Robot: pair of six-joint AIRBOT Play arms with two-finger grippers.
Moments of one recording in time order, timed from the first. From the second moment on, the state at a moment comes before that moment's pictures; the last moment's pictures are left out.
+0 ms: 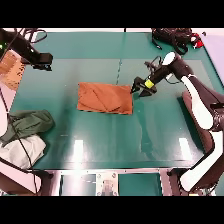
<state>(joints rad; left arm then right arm) 0.04 -1.76 2.05 1.35 -1.61 -1.41 0.09 -1.89 1.67 -1.05 1.42 1.70</state>
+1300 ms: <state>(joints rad) 0.04 -1.76 2.01 1.28 -1.63 -1.41 -0.46 -1.58 1.86 -0.71 1.31 1.68</state>
